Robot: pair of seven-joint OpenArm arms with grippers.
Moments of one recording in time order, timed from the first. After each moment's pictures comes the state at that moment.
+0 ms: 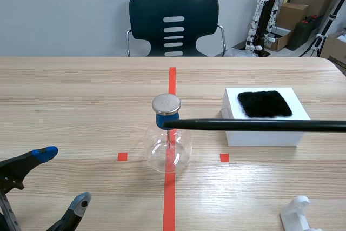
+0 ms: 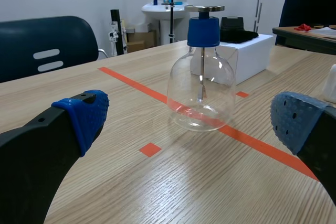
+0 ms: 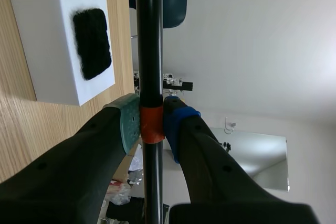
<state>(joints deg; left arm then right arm) 15.2 -23.7 7.7 47.3 20.9 -29.1 -87.1 -68.0 14.1 26.4 126.4 -61.7 -12.0 30.7</state>
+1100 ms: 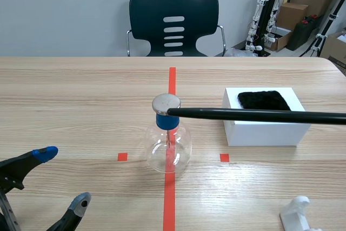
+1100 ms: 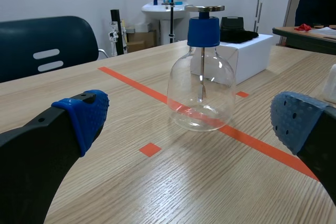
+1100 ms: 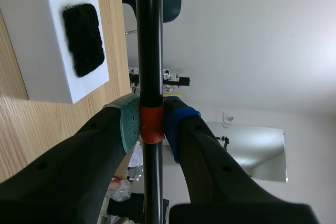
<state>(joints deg) 15.2 -23.7 7.7 47.3 20.9 -29.1 -87.1 -67.5 14.5 26.4 126.4 -60.3 -12.2 29.7</state>
